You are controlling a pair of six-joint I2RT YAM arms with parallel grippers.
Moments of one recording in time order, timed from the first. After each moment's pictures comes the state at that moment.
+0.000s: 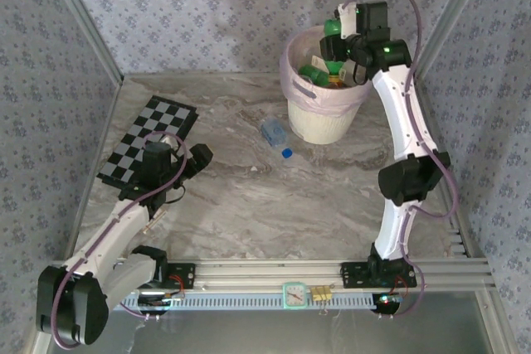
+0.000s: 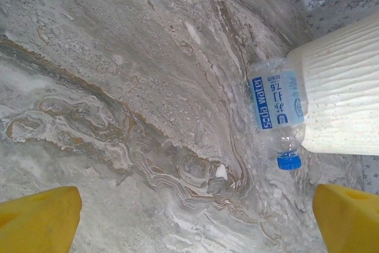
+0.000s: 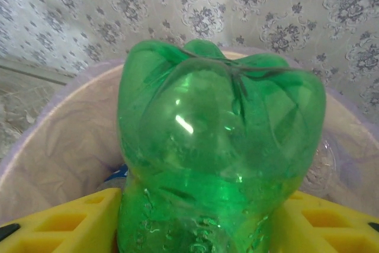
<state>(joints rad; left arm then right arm) -0.27 0.94 0.55 -0.21 0.16 -0.85 0.20 1.96 2.32 -0.91 -0.06 -0.08</state>
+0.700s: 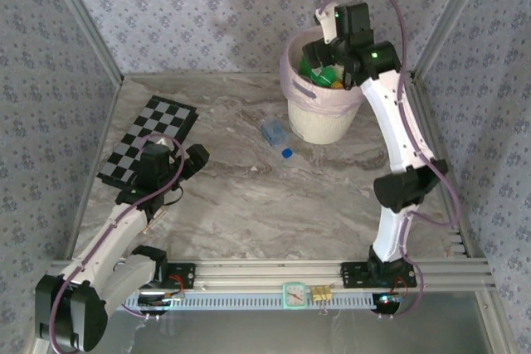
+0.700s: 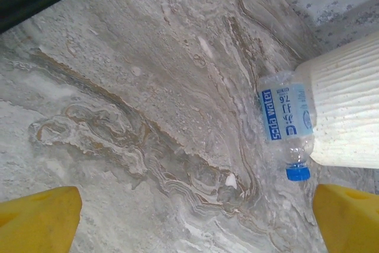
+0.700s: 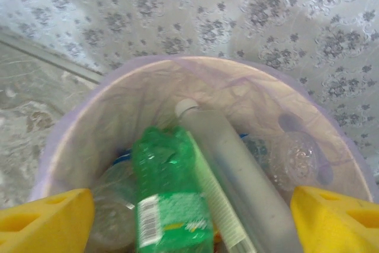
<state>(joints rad) -0.27 0.89 0.55 -0.25 0.09 -0.85 0.36 1.86 2.30 -0.95 0.14 -0.20</state>
